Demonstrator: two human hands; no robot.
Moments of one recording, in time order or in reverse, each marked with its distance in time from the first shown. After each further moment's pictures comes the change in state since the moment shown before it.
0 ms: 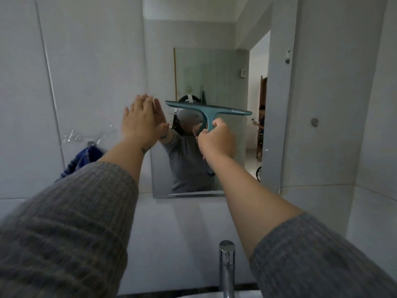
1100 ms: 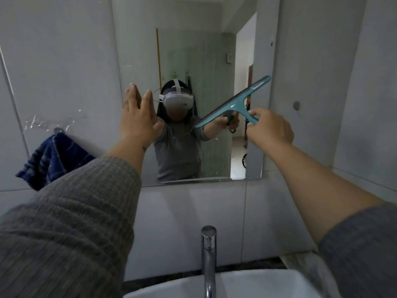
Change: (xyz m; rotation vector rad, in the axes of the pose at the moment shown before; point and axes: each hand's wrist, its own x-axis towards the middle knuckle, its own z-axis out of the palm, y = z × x) left_hand -0.015 0.027 0.053 -0.044 -0.057 -0.043; right_hand 0.053 0.088 -0.111 -0.567 0.023 -0.072
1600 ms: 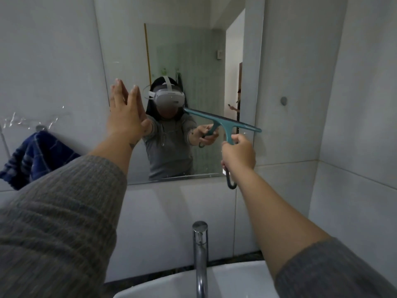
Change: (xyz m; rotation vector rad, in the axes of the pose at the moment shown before) left_hand 0.003 0.001 0.006 -0.045 0.007 -0.032; right_hand -0.052 -0.009 0.060 0.603 -0.025 0.396
